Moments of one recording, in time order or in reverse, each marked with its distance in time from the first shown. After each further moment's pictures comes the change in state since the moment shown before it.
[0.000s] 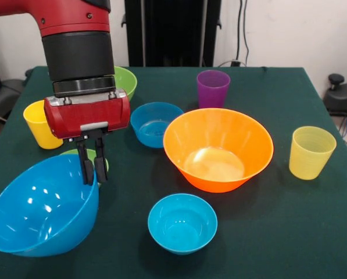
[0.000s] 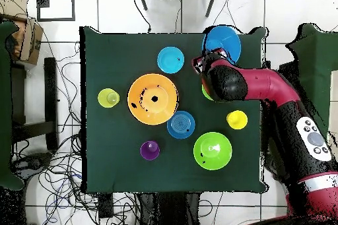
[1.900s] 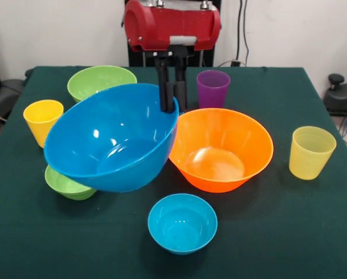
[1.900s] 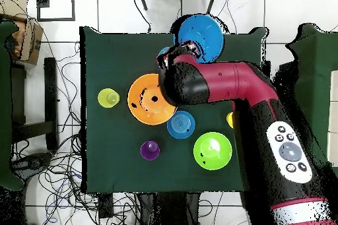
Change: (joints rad) arm 0.249 -0.309 -0.176 0.125 0.198 0.001 0.036
